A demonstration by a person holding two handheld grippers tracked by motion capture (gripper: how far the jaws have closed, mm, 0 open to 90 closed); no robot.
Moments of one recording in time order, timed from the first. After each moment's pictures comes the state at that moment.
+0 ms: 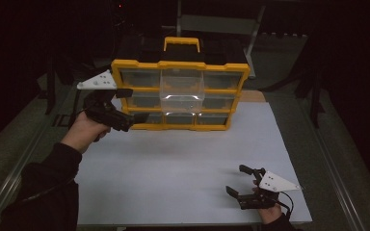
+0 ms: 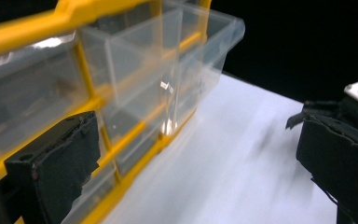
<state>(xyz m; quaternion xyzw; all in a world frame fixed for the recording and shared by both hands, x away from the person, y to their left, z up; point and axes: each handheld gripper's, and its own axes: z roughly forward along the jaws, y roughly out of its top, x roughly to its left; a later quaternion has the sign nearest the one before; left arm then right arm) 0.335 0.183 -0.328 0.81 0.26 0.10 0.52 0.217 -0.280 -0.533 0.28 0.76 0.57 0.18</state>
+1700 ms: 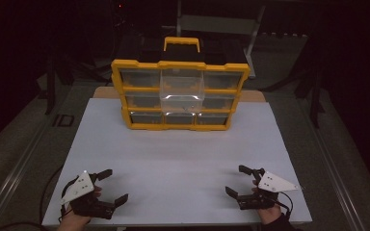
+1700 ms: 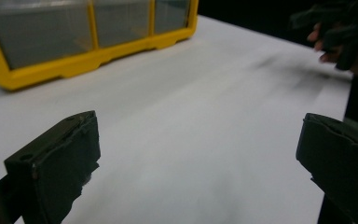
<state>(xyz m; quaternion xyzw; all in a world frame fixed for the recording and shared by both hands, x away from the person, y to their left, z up) 0.196 0.237 -0.526 0.77 0.31 0.15 0.53 0.216 -0.279 -0.533 0.28 0.76 0.56 0.18</state>
